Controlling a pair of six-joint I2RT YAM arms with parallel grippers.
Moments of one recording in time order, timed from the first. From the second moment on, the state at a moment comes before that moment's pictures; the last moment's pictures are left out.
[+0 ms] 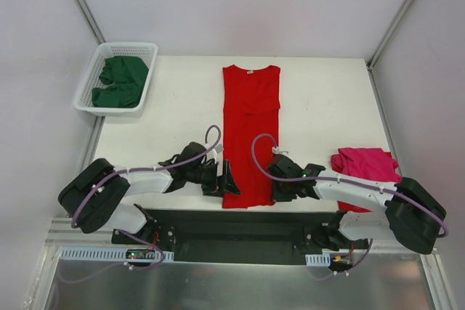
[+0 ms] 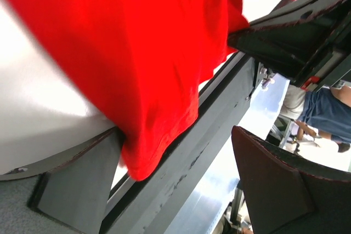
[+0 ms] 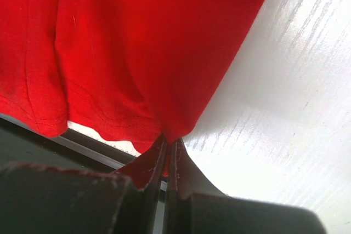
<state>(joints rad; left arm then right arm) -0.72 1.41 0.41 0.16 0.58 -0.85 0.95 1.23 0.55 -0.52 0.07 0.84</state>
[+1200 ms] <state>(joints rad) -0.80 1.30 0.33 0.05 0.54 -0.91 0.96 1.24 0.57 -0.54 0.09 0.81</state>
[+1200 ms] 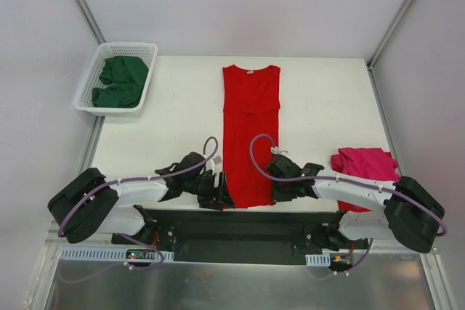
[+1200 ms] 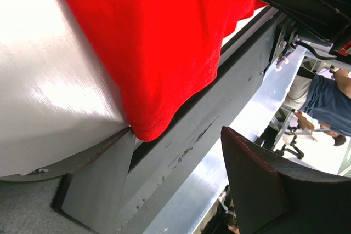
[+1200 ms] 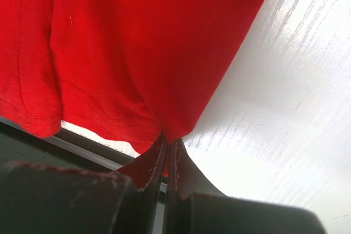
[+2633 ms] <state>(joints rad) -0.81 1.31 0.34 -0.03 0.45 -0.91 0.98 1.23 0.57 -0.56 0.11 0.80</state>
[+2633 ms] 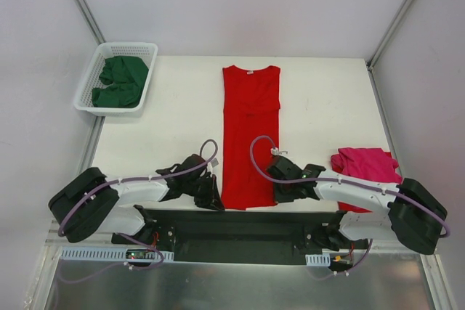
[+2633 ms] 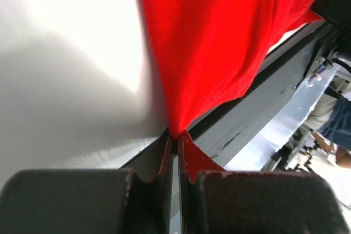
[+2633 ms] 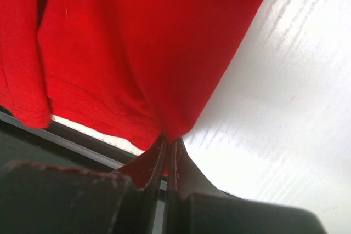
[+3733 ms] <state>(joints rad) -0.88 1.00 0.31 -0.31 0.31 -0.89 1.13 1.15 0.57 -0.62 0.15 0.87</state>
